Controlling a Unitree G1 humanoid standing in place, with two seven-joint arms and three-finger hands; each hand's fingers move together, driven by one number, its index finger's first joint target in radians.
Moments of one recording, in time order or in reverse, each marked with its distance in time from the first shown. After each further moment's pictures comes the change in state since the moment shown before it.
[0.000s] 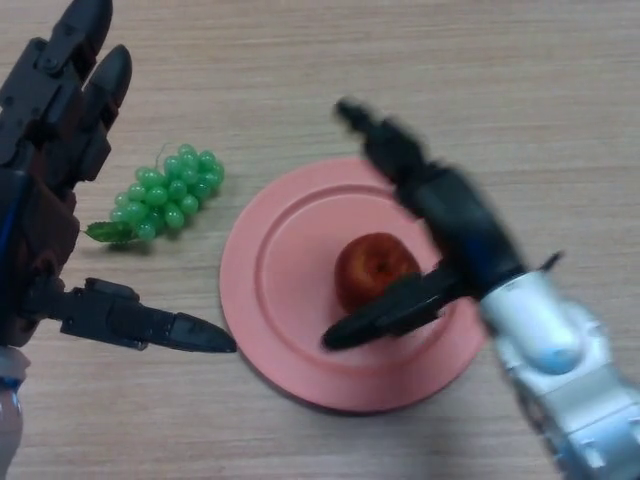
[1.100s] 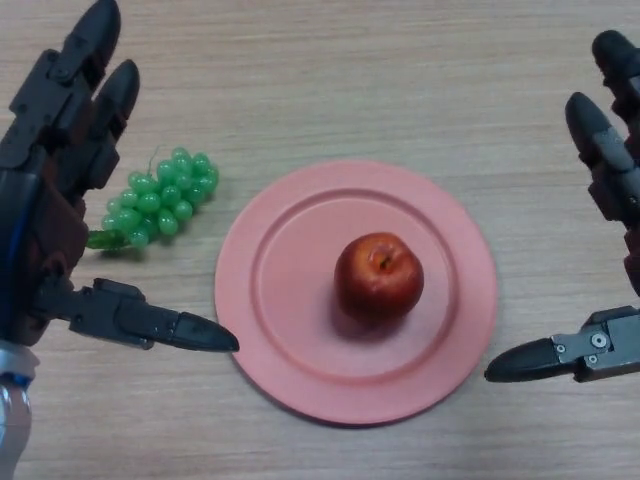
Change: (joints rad) left arm -0.007 0.000 -0.019 0.043 -0.007 0.000 0.001; right arm 0.351 -0.026 -0.323 -0.465 0.286 -0.053 0.074
